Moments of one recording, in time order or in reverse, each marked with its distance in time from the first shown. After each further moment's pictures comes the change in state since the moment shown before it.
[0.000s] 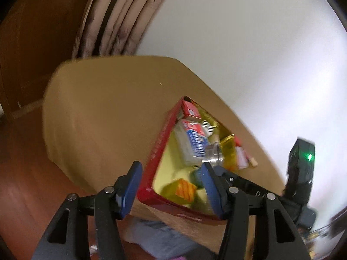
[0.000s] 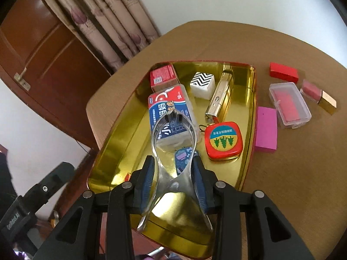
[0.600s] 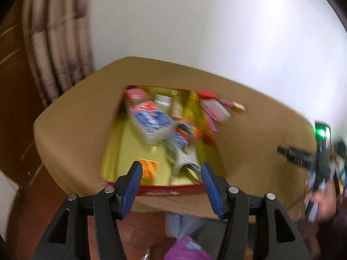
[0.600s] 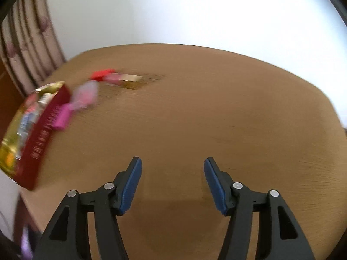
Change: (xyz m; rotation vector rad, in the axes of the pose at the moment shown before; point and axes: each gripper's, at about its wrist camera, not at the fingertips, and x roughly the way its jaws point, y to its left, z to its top) left arm 0.013 -0.114 -0.057 0.603 0.111 0.117; right arm -0.128 -0.219 -0.088 0.165 -0.153 -0.556
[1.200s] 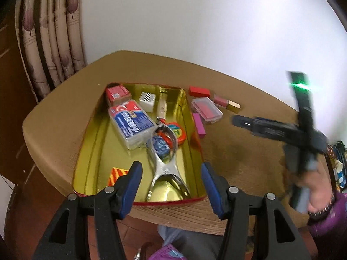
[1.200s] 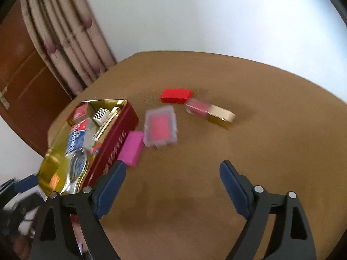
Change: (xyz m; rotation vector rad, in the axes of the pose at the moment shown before) left arm 0.030 -0.013 0.018 -0.040 0.023 -0.003; right arm 0.021 0.116 0.080 -0.163 0.026 0.356
